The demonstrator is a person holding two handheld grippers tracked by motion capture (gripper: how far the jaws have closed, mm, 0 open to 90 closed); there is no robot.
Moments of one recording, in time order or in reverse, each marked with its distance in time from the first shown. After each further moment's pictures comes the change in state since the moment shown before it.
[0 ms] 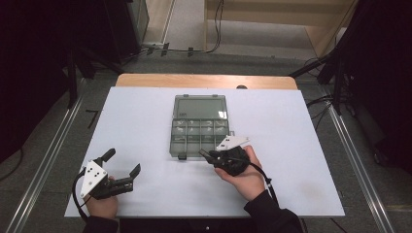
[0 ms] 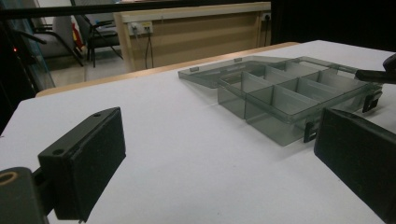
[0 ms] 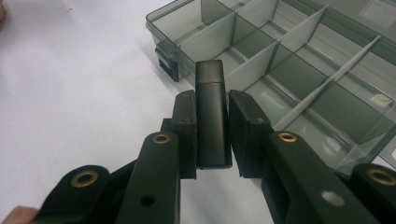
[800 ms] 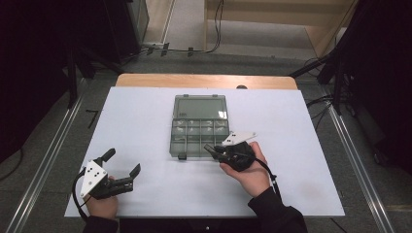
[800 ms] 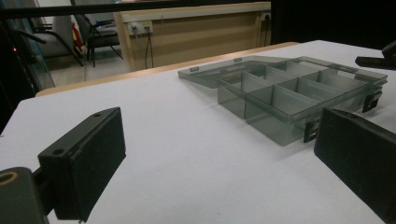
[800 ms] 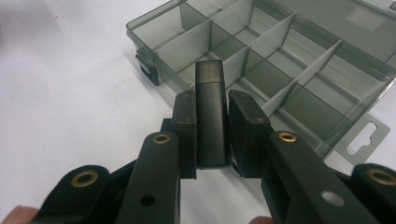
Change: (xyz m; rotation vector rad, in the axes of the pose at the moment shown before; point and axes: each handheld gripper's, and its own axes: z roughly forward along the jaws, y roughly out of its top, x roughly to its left) left arm 0.000 0.000 0.000 0.000 -0.002 0.000; right arm -0.014 0.002 -0.010 -0.012 -0.026 0.014
